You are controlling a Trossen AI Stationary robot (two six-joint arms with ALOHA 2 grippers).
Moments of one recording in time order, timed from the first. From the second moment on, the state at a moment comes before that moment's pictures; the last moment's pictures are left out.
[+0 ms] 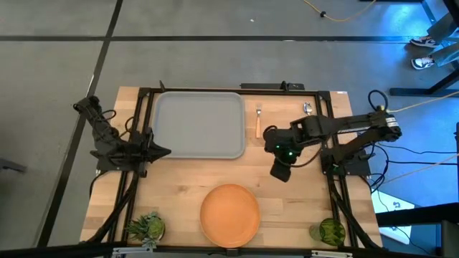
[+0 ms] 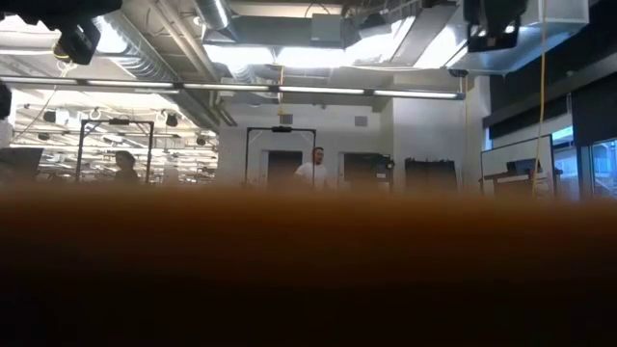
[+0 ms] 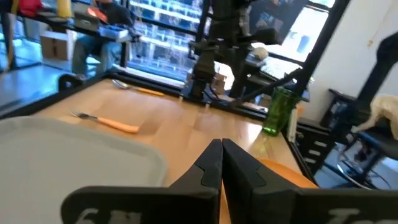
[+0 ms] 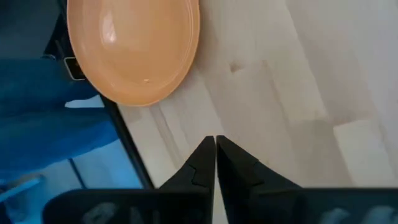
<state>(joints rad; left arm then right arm) -0.82 0.26 0.35 -0.15 -0.88 -0.34 0.14 1.46 1.39 -1.17 -0.30 0.62</state>
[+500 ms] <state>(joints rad) -0.82 0.40 0.41 -0.15 -0.81 -0.47 0.05 1.56 1.39 -1.03 -0.23 0.49</state>
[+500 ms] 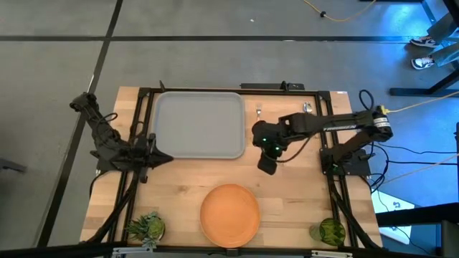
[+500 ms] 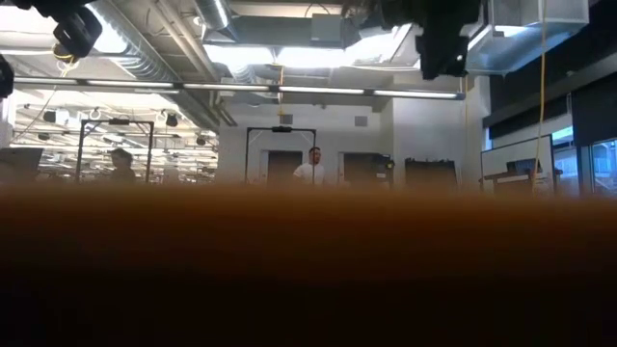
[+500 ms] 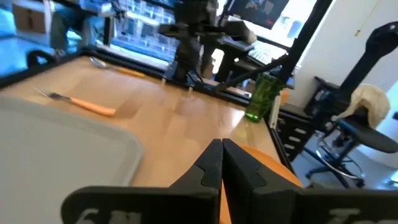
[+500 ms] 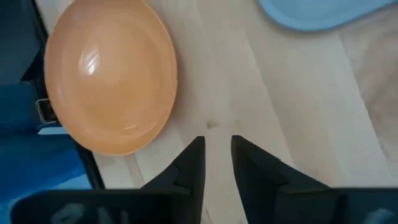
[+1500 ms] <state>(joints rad) -0.82 0.42 0.41 -0.15 -0.74 -0.62 -0.04 1.90 1.39 -0.71 -0.38 0.48</state>
